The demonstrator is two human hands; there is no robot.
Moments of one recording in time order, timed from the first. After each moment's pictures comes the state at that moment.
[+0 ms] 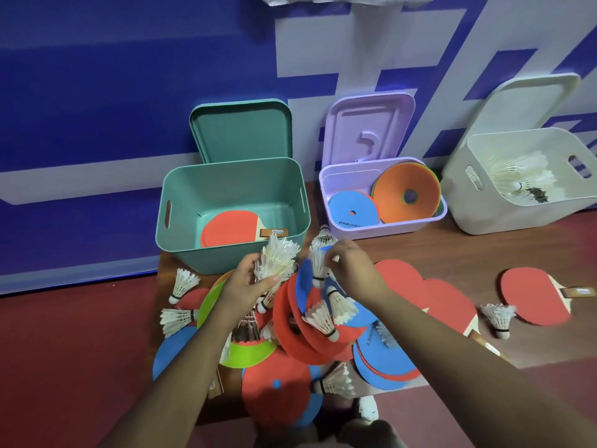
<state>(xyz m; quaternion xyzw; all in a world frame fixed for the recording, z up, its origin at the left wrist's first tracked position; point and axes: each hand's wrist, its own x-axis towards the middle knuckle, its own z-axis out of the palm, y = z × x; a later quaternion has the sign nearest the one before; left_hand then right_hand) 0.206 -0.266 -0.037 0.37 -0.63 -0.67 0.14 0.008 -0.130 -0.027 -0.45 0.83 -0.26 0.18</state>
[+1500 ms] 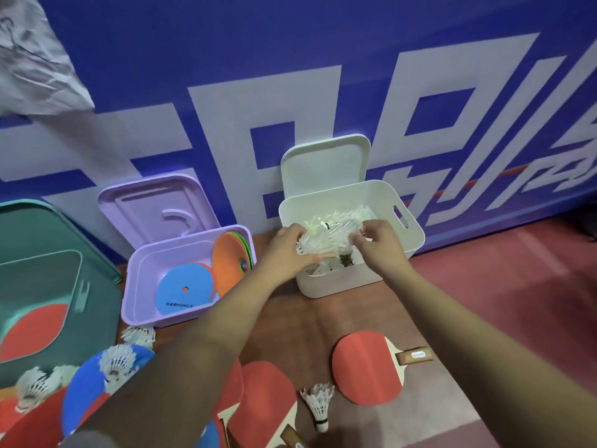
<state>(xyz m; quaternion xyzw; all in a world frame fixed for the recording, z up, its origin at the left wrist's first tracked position) -0.331 -0.042 0.027 0.25 -0.88 -0.41 0.06 -0.455 0.117 0.048 -0.23 0.85 -0.46 0.15</state>
